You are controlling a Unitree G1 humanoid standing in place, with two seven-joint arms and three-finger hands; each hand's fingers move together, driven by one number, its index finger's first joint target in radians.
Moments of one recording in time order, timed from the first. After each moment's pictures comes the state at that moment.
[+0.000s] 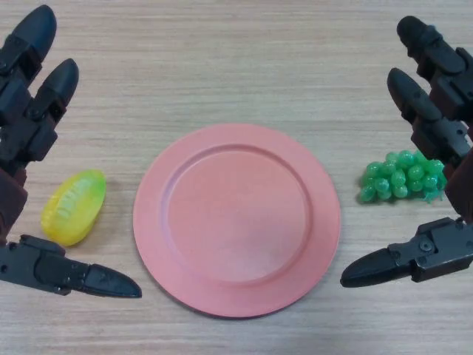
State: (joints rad) left arm 0.03 0.27 0.41 -0.95 -0.36 0.56 -0.32; right arm -0.07 -0.30 -0.03 -0.99 0.25 0.75 0.03
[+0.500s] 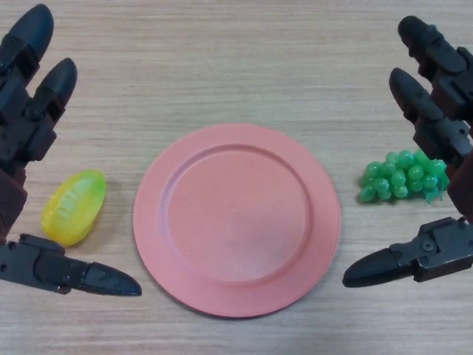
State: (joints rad) left arm 0.04 0.27 0.41 -0.94 -0.38 0.56 -0.30; right arm -0.08 -0.31 -0.05 -0.99 0.27 0.76 0.03
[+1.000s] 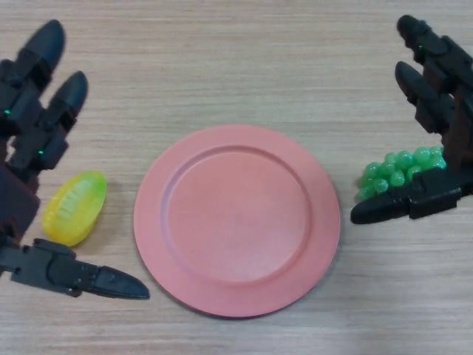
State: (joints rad) left arm 0.07 0.26 0.34 -0.89 -0.36 0.51 -0.30; right arm -0.27 -0.33 -0.07 -0.36 0.05 0.44 0.24
